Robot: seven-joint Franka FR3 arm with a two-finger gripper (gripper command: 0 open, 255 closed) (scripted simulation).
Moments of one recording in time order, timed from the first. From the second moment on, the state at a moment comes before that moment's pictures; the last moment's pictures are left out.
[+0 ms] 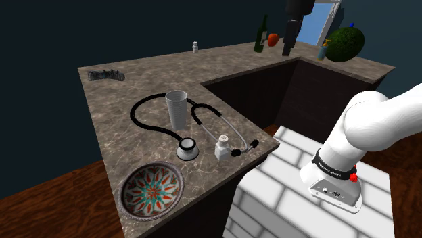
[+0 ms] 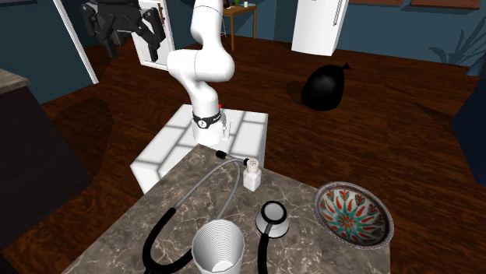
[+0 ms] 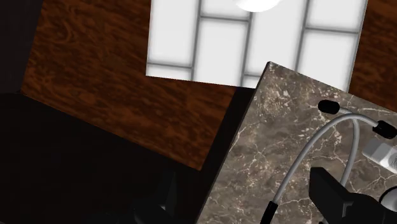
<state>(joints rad) 0.02 -0.75 -0.02 -2.27 -0.10 1.45 -0.16</state>
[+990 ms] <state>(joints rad) 0.11 -0.74 0.23 -2.51 0.07 1.76 0.13</state>
